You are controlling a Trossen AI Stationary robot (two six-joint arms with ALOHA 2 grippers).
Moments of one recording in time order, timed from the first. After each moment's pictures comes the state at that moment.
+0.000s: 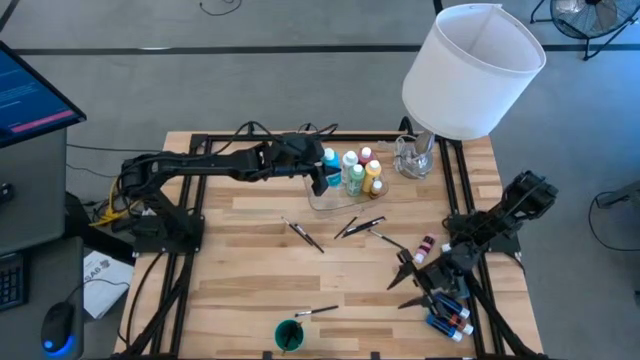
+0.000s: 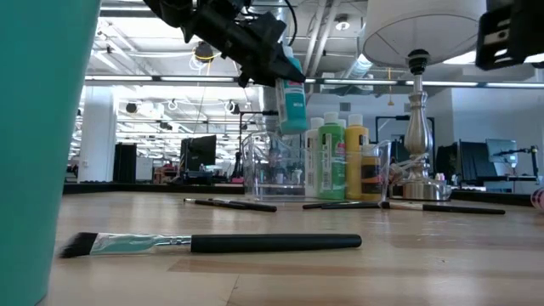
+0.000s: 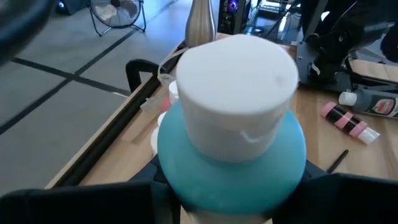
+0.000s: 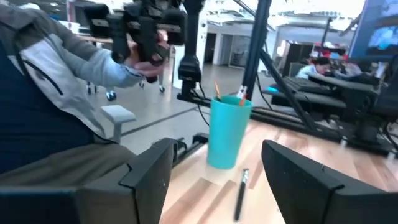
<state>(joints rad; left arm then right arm) 0.27 1.61 1.17 0.04 -0.10 -0.05 0.79 1.56 0.14 1.48 0.26 -0.11</state>
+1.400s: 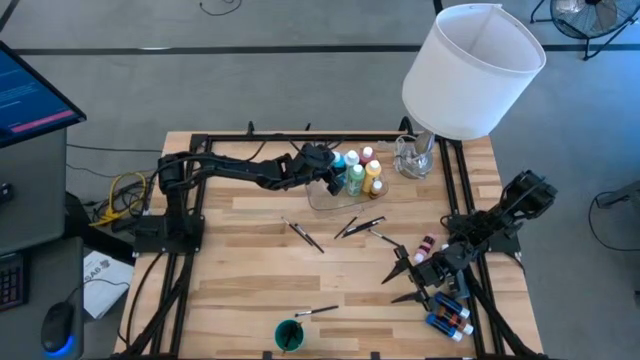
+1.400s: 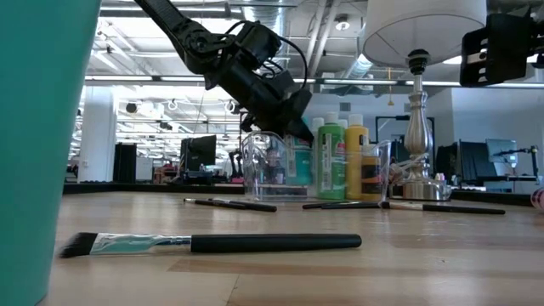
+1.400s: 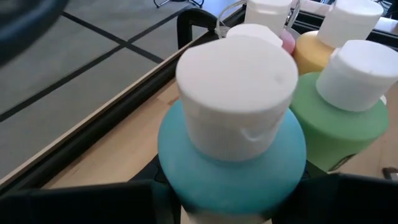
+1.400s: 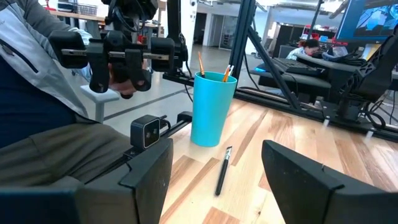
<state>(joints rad) 0.28 1.89 1.17 0.24 -0.34 -0.16 0.73 1.56 0.14 1.40 0.26 -0.11</state>
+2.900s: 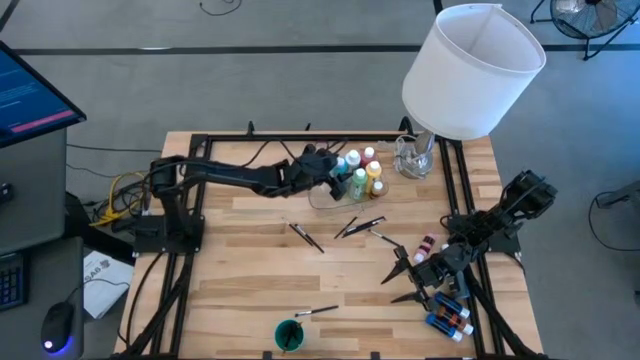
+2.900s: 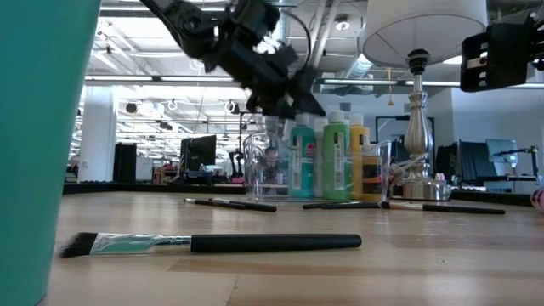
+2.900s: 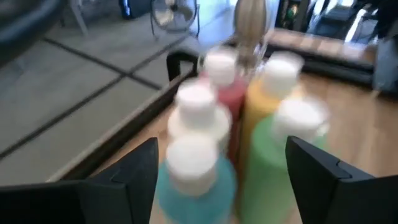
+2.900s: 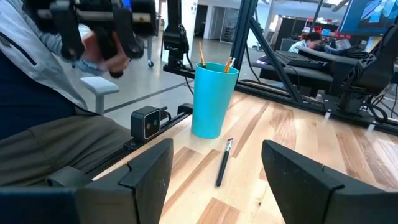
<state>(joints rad) 0.19 1.83 1.17 0.29 -0.42 -0.10 0.73 1.56 0.14 1.37 0.26 -0.11</state>
